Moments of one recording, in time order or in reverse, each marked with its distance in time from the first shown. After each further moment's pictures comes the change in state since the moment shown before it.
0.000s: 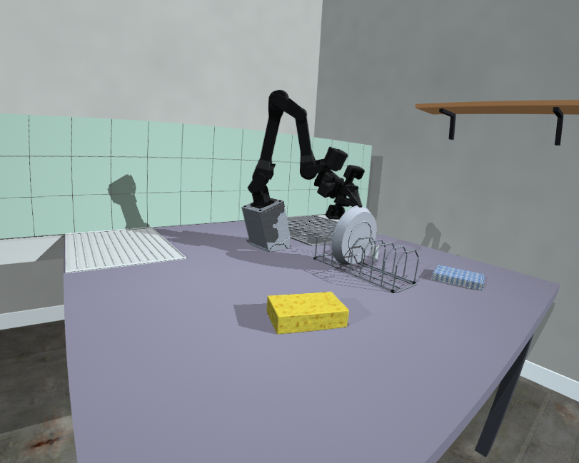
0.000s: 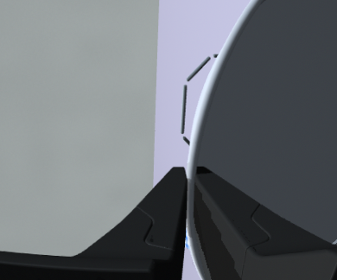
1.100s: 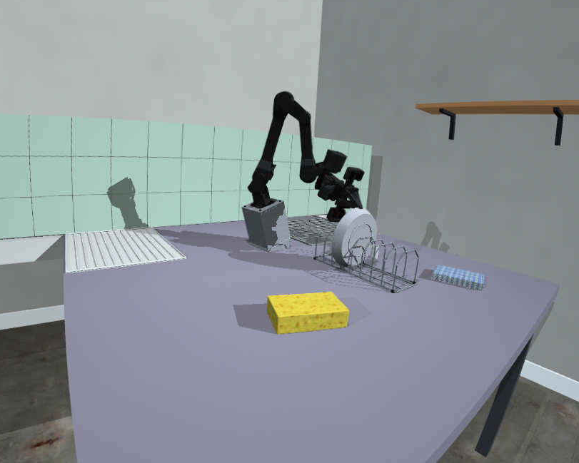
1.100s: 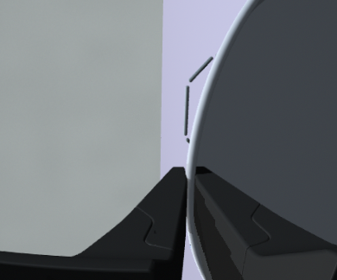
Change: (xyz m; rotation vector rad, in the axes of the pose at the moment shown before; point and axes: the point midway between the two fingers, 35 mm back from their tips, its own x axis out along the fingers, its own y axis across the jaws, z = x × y) arm 0.005 -0.004 0.000 0.022 -0.002 0.024
